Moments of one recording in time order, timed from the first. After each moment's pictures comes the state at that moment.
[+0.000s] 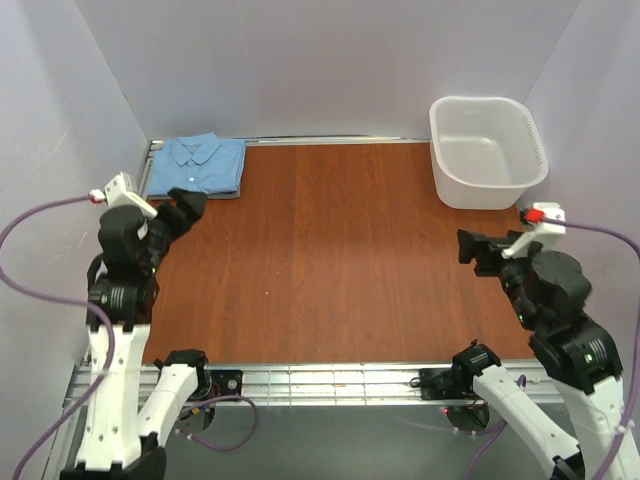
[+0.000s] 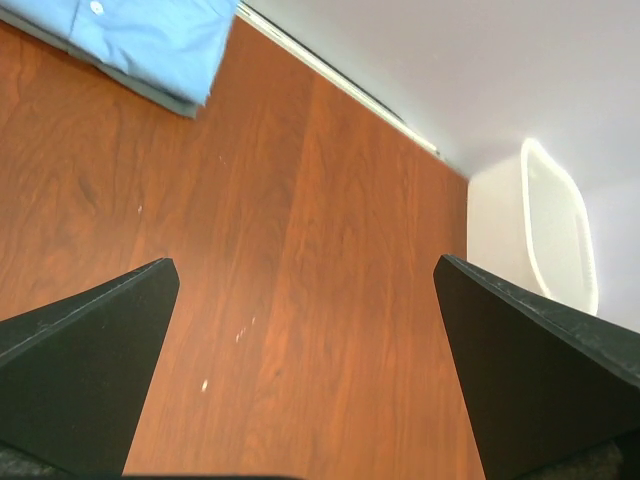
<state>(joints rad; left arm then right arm) 0.02 0.80 1.14 -0.63 0.05 -0.66 0.44 0.53 1.08 -0.80 0.30 0.19</state>
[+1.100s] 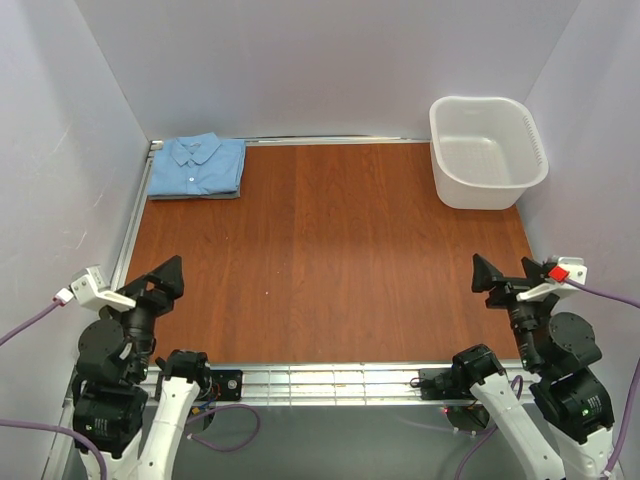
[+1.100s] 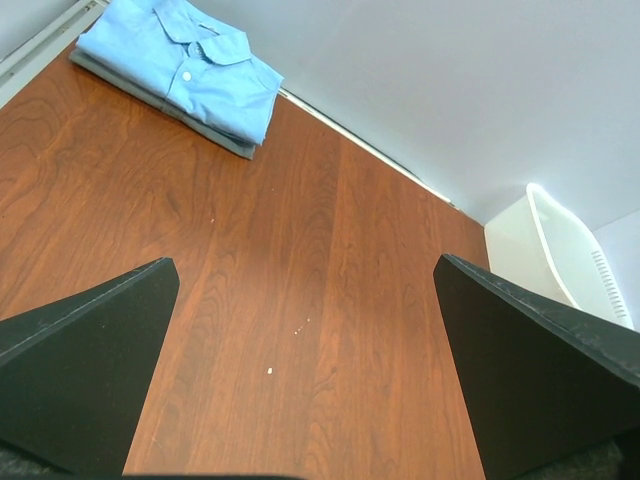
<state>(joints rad) -0.12 0.17 0.96 -0.85 -0.21 -0.58 0.44 0.11 0.82 -0.72 0.38 0.17</state>
